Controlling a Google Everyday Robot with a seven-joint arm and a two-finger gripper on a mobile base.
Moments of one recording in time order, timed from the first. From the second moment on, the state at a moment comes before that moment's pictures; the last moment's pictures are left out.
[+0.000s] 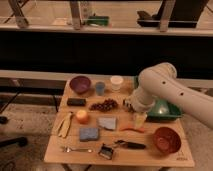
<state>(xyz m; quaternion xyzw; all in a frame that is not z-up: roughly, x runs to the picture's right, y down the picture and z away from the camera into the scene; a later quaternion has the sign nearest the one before) 0.142 0.118 0.661 -0.30 -0.11 -0.07 0.95</state>
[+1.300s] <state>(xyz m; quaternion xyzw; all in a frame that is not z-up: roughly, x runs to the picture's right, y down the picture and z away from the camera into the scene) 0.351 0.267 0.691 -0.30 0.00 0.08 0.95</state>
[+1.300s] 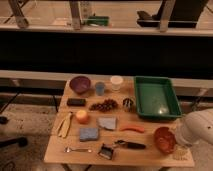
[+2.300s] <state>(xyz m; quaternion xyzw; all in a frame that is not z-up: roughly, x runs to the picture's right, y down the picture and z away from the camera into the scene) 0.334 0.284 0.675 -0.31 -0.09 0.05 0.94</state>
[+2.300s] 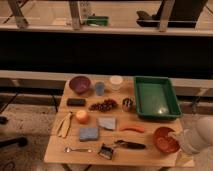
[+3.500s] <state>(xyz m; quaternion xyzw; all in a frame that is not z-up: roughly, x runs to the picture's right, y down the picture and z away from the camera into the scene) 0.339 0.316 0.714 -0.37 -0.09 0.05 0.92</state>
